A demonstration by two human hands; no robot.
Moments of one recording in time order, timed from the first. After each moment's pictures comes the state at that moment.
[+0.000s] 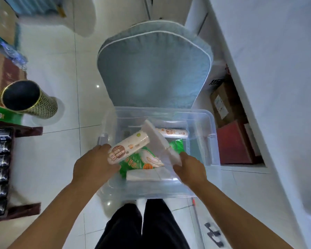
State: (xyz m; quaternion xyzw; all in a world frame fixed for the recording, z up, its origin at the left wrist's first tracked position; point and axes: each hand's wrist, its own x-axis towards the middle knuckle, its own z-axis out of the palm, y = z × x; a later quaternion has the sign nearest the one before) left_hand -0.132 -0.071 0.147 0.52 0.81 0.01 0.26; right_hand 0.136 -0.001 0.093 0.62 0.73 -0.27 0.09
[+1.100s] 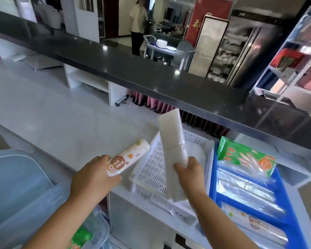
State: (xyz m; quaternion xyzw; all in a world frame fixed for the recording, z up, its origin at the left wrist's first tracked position) left_hand 0.231 -0.028 0.354 0.83 0.49 0.17 0.20; right_hand 0.449 -0.155 0.348 0.87 0.24 -0.12 -0.41
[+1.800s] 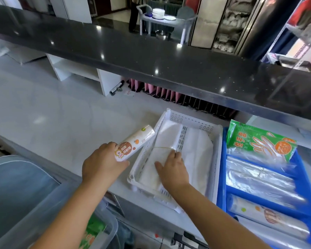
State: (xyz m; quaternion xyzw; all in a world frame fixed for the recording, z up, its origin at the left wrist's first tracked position) left_hand 0.296 0.012 0.340 0.85 0.49 0.13 0.16; right_hand 0.454 -0.102 0.290 0.90 0.34 -0.14 -0.21
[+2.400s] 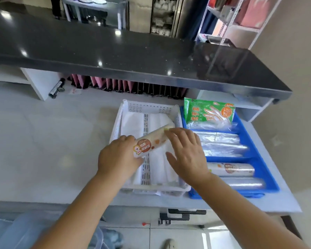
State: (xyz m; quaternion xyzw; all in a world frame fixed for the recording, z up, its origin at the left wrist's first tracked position) left_hand 0.374 -0.029 0.346 0.96 0.23 0.10 0.14; right_hand 0.474 -0.198 0.350 0.86 0.45 0.22 -0.12
